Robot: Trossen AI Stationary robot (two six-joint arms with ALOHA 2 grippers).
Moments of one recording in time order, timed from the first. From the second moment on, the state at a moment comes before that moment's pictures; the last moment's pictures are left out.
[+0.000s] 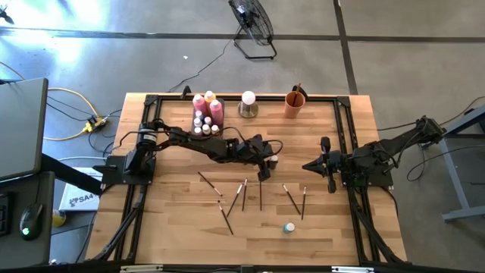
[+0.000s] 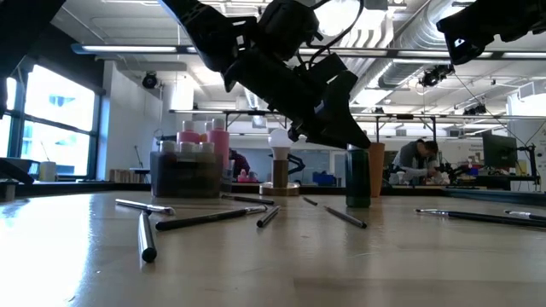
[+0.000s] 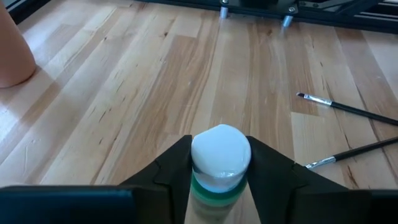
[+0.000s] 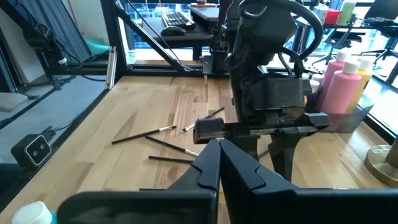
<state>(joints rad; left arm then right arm) 0.03 2.03 1.32 0.24 -0.12 -0.11 0.42 0.47 0.38 -0.11 0.38 0.10</state>
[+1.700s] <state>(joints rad) 0.02 1.25 1.30 -0.66 -0.58 -0.16 0.42 0.48 0.38 -0.13 0.38 0.10</state>
